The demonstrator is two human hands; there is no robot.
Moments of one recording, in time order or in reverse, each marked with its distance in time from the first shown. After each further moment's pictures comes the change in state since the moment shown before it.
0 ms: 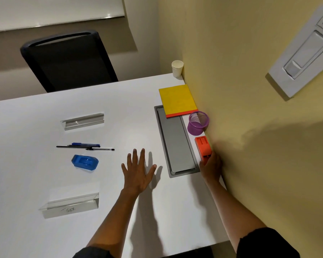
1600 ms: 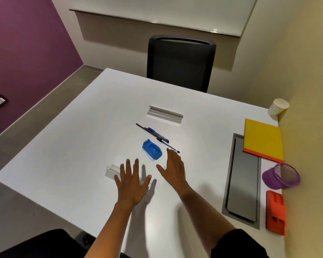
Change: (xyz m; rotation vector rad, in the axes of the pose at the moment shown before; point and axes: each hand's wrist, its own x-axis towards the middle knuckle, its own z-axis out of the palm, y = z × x) left_hand -0.094 -0.162 -0.062 -0.132 0.277 -0.571; right_hand -0.168 -0.262 0.153 -0.187 -0.581 -0.929
